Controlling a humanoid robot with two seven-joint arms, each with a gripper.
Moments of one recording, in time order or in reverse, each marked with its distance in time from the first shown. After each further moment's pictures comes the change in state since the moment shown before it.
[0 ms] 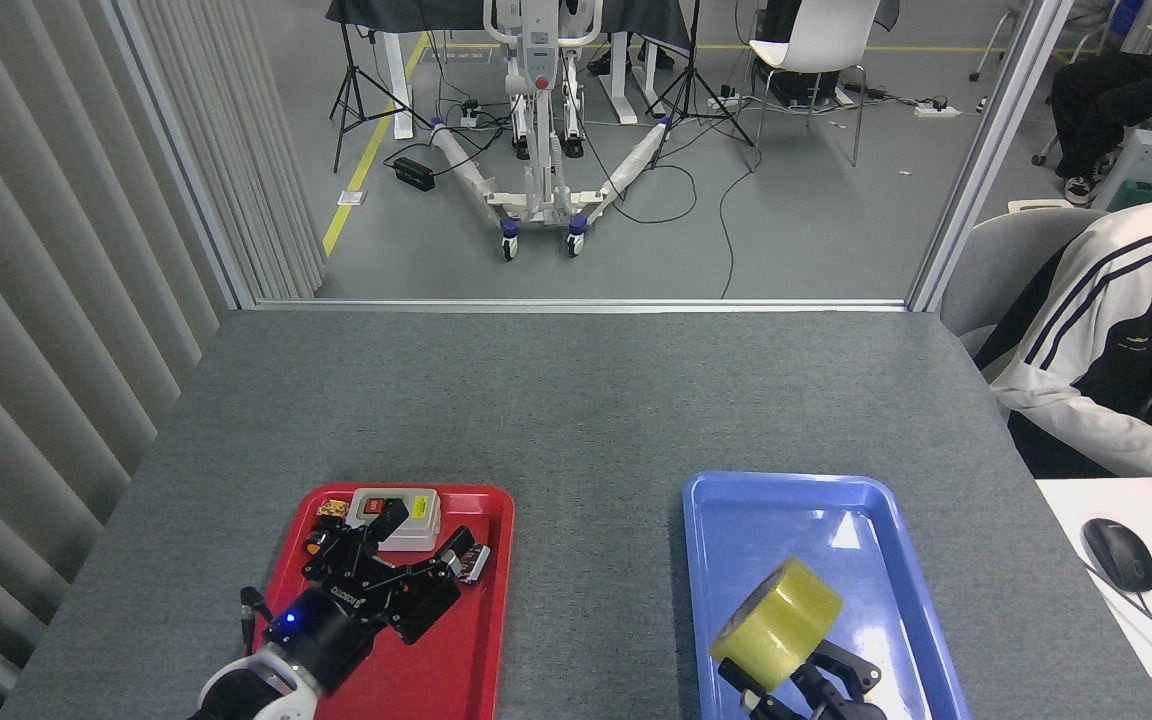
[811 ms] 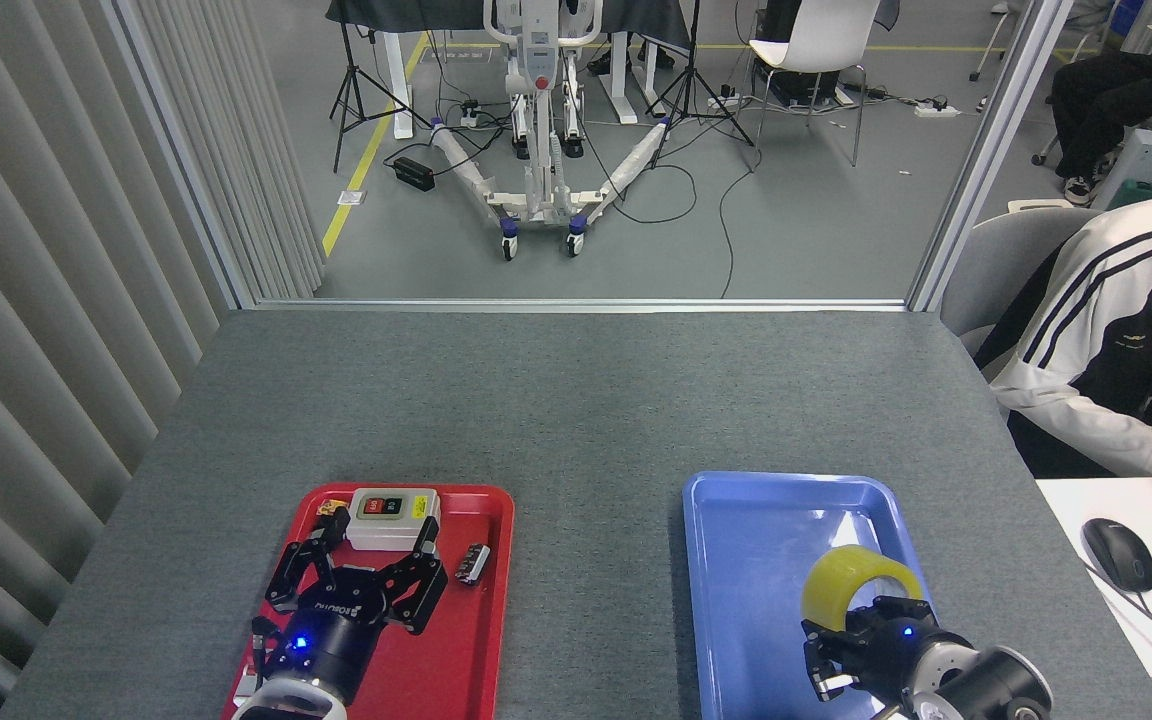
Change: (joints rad) left arm 0.049 -0.034 -0.051 -0.031 -0.233 0.390 0.182; right arm -0.295 -0.070 0.086 0.045 -0.093 0.446 1.170
